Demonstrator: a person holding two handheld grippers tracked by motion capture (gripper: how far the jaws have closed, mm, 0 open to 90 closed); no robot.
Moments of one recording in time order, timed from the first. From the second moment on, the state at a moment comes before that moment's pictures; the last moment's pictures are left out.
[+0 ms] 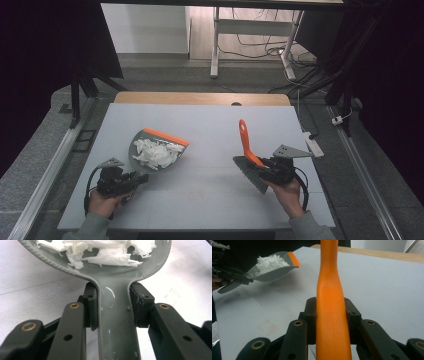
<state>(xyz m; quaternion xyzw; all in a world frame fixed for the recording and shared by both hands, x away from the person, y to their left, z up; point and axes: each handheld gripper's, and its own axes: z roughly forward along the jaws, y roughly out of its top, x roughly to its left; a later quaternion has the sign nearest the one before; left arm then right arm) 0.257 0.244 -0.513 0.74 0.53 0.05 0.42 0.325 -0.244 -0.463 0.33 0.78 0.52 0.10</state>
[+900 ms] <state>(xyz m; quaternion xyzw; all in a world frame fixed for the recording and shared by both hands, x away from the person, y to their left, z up) 0.262 0.235 -0.523 0.69 0.61 0.08 0.39 0.321 -0.260 -0.477 0.37 0.78 0.49 0.08</state>
